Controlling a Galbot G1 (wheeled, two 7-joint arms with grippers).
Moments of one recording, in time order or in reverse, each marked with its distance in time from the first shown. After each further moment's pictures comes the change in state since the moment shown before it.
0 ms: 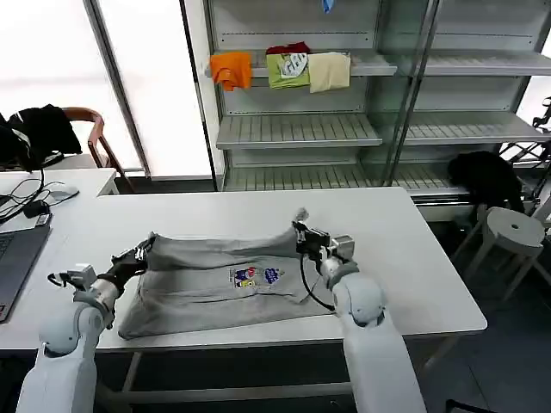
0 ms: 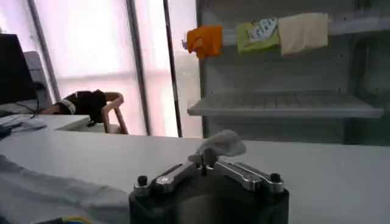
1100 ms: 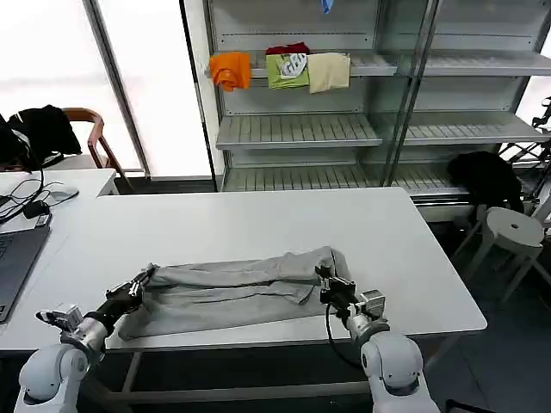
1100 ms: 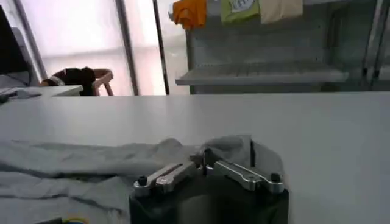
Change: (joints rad) left arm 0.184 0.009 -0.063 -0.085 -0.037 -0.040 0.066; right arm -0.250 -0.030 0.072 0.149 -0.058 0.030 -0.029
